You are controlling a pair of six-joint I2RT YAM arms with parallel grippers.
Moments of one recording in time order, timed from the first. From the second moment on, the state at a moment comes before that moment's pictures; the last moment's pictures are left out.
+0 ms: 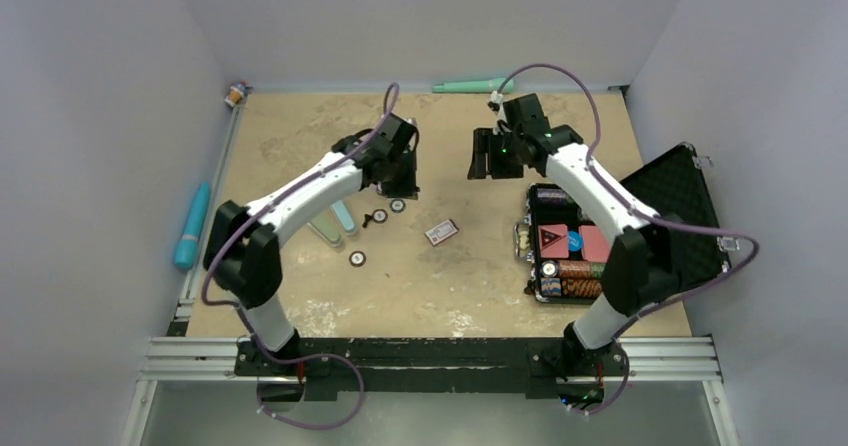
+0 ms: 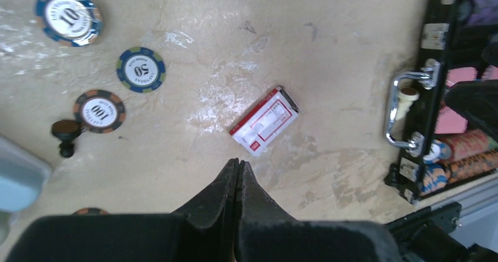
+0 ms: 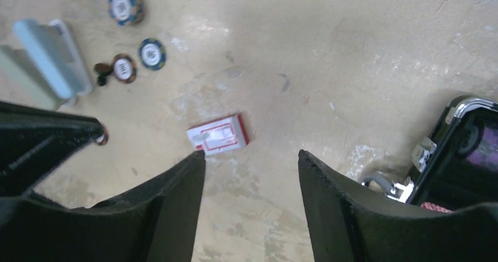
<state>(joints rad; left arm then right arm) -0.63 1.79 1.47 -0.70 0.04 -0.61 0.37 1.69 1.43 -0.68 -0.15 0.30</state>
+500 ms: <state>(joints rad) -0.60 1.13 1.20 -0.78 -0.14 -0.48 0.37 1.17 1.30 -0.66 -0.14 0.37</state>
